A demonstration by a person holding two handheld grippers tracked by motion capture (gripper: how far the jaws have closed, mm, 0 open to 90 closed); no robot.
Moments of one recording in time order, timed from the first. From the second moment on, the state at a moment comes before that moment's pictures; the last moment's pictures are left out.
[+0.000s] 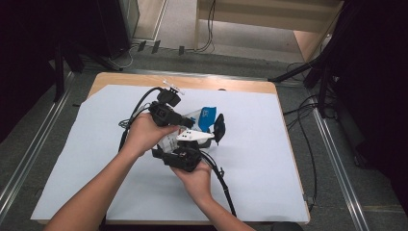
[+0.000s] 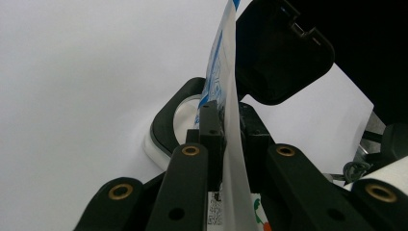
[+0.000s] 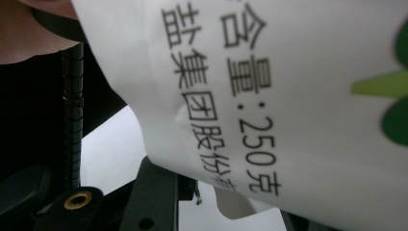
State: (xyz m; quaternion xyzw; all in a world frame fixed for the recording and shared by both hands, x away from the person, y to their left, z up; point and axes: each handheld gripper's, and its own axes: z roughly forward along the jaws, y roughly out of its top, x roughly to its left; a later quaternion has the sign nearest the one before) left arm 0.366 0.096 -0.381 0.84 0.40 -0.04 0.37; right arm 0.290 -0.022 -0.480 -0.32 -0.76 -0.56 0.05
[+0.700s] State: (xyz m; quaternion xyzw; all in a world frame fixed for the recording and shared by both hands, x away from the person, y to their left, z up) left arm 0.370 0.090 -0.384 0.84 0.40 -0.05 0.35; right arm 0.291 -0.026 -0.480 -0.33 -0.76 -0.56 0.05
